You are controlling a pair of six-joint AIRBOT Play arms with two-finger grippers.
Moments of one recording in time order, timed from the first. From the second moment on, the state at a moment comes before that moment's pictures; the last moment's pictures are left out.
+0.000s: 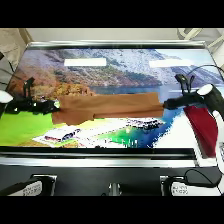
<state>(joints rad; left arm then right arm) 0.17 -1.30 1.08 0.98 -1.15 -1.31 -0.21 -1.53 1.23 -1.06 1.03 0.90</state>
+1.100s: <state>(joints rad) 0.11 -1.57 1.52 0.96 -1.30 -1.36 -0.25 -1.87 1.45 -0.85 1.08 0.92</state>
